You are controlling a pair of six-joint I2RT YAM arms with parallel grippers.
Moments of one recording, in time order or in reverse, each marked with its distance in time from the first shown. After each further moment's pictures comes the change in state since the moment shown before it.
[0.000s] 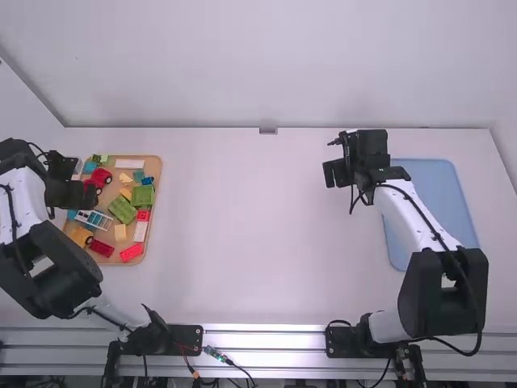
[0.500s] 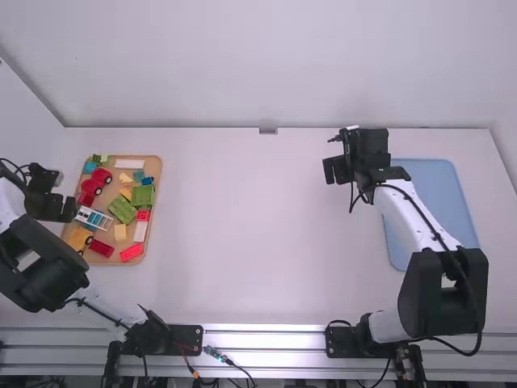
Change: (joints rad) left arm 0.132 0.098 0.016 0.087 -0.009 0.186; right arm 0.000 0.000 0.000 0.047 -0.001 -0.002
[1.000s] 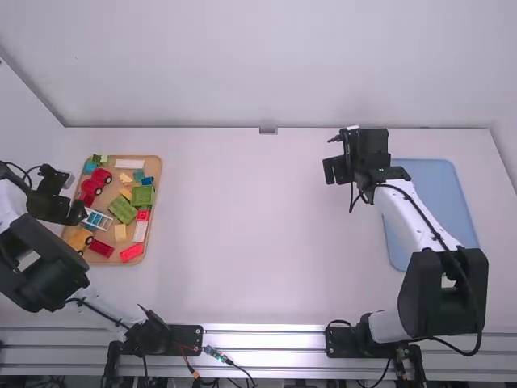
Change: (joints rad) left arm 0.000 0.000 -0.036 -0.030 0.124 0.135; right arm 0.000 0.000 0.000 -0.004 0.000 0.006
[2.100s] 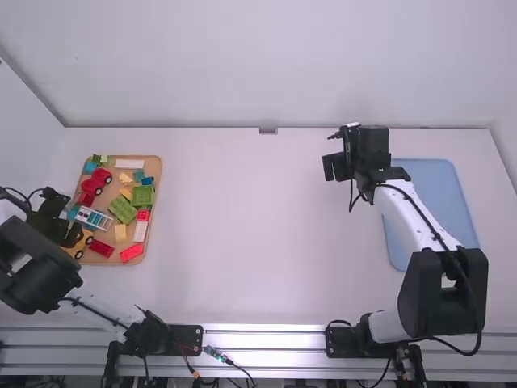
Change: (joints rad) left arm 0.096 0.048 -0.134 0.148 -0.043 0.135; right arm 0.000 0.000 -0.003 0.054 -0.016 0.000
